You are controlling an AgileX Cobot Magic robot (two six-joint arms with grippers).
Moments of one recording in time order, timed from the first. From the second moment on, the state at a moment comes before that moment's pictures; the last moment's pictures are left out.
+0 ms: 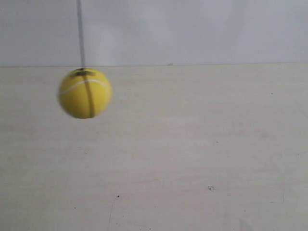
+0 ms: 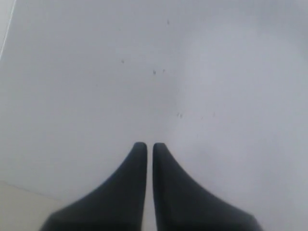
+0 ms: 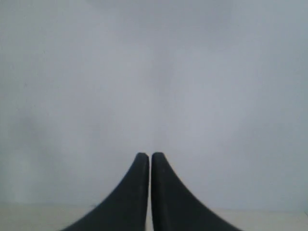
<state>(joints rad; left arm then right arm) 0.06 0.00 0.00 -0.21 -0.26 -0.10 0.07 0.00 0.00 -0.14 -0.23 0.16</state>
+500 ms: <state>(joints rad) 0.06 0.03 -0.04 0.19 -0.52 -0.75 0.07 0.02 0.00 -0.14 -0.51 0.44</state>
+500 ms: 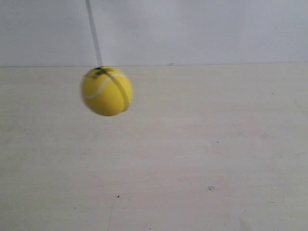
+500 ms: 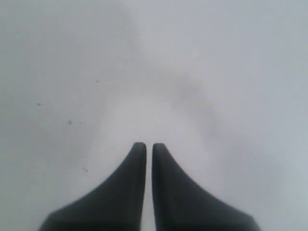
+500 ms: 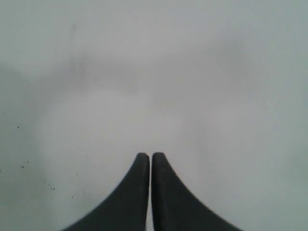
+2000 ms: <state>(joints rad) 0.06 1.34 -0.21 1.05 -1.21 -0.64 0.07 1.45 -0.29 -1.02 -1.19 0.67</state>
